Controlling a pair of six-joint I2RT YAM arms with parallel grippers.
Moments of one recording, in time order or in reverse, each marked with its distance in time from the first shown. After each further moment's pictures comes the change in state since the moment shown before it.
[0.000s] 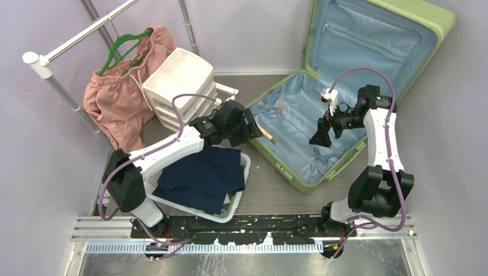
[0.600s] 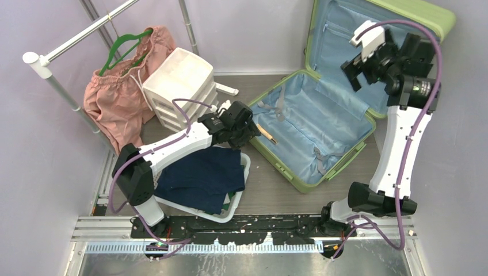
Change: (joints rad) left arm -0.048 0.106 0.089 -0.180 -0.148 -0.276; right arm 0.003 0.009 0.622 0.255 0.377 0.268
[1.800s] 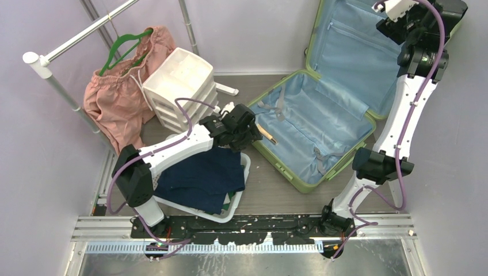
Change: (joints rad) left arm -0.037 -0.002 0.005 -0.016 -0.009 0.044; right arm -0.112 0.369 0.462 0.385 0.322 -0.248
